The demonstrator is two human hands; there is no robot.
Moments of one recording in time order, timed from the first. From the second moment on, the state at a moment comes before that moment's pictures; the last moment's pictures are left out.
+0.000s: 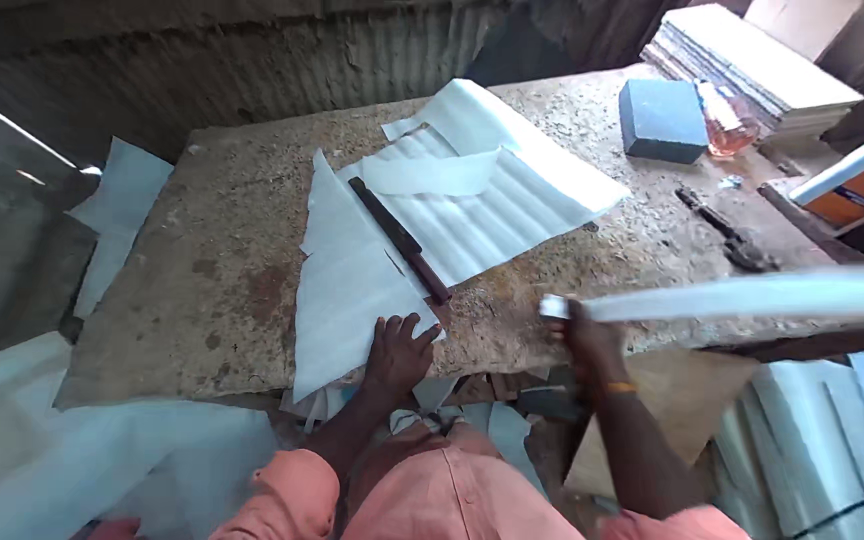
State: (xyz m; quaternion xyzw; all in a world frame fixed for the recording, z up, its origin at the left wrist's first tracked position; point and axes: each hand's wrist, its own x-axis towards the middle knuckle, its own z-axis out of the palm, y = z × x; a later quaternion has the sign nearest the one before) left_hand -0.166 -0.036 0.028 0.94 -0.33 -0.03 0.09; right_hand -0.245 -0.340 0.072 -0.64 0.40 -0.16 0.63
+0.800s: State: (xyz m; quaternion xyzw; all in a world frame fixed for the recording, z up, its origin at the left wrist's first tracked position) left_hand -0.163 0.078 0.257 0.95 -0.21 -0.04 0.22; right_hand -0.178 -0.178 0.073 -0.76 -0.22 0.06 0.61
